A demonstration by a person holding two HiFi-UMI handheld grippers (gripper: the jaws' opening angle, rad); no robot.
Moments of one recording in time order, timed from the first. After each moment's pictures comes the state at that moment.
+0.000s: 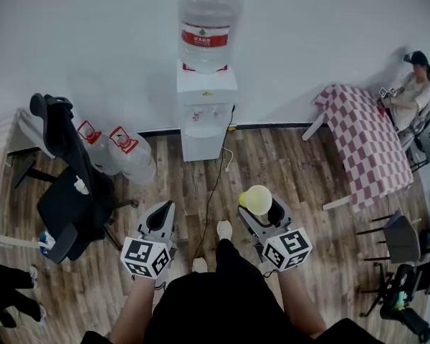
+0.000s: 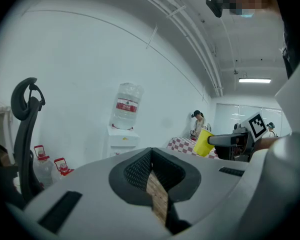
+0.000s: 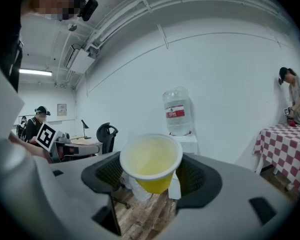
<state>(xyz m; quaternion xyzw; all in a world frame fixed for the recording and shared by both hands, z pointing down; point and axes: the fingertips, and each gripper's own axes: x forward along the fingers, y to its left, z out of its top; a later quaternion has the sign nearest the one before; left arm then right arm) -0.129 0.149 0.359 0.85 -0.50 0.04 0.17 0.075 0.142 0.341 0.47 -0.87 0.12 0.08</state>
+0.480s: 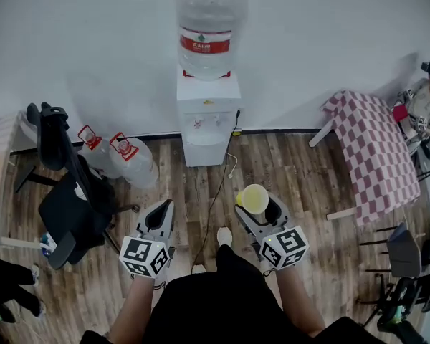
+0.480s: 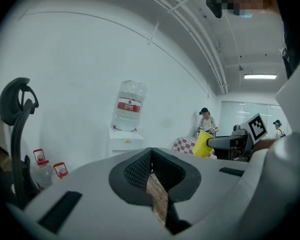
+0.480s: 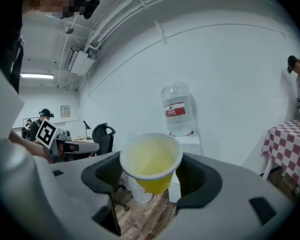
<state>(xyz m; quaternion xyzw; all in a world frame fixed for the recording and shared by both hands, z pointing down) -0.113 0.083 0.358 0.84 -0.52 0.05 0.16 0.086 0.067 0.351 0.44 -0.88 0.13 0.08</state>
